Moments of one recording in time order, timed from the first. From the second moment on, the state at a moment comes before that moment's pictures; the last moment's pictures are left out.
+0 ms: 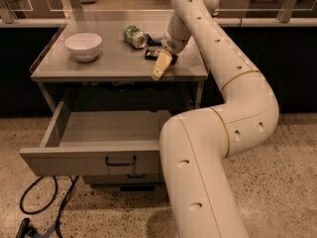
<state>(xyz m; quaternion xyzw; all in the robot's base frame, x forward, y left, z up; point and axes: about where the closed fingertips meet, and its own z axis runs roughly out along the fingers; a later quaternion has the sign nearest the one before) 0.833 -0.052 0.800 -0.54 0.81 0.04 0.22</state>
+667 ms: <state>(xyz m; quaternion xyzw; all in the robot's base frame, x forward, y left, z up) 0.825 -0.052 0.816 -0.54 0.81 0.04 0.22</state>
